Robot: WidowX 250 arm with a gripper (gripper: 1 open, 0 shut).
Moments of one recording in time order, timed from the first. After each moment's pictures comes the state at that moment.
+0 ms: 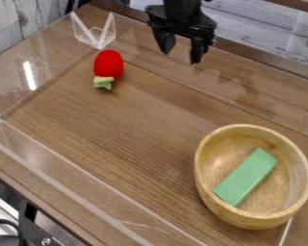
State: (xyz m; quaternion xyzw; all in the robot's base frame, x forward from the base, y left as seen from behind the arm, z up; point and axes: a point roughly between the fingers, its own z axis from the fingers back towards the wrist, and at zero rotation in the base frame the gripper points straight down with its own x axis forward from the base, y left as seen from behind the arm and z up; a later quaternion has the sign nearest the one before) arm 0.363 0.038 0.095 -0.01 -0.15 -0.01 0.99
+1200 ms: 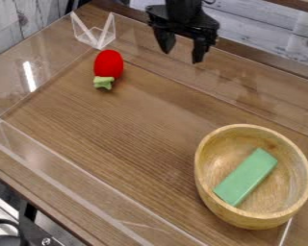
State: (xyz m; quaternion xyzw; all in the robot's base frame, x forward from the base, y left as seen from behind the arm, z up) arm 0.366 0.030 0.097 0.00 -0.16 0.02 0.99
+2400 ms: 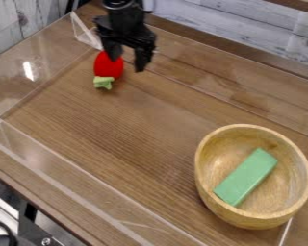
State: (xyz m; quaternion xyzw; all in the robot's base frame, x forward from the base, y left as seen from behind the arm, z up) arm 0.330 0.120 0.072 0.03 -0.12 0.03 0.99
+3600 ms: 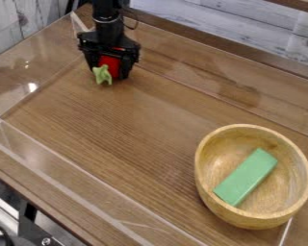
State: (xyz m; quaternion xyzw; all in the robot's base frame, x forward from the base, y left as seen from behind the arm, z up) arm 0.347 0.152 0.029 0.04 -0.06 0.15 0.99
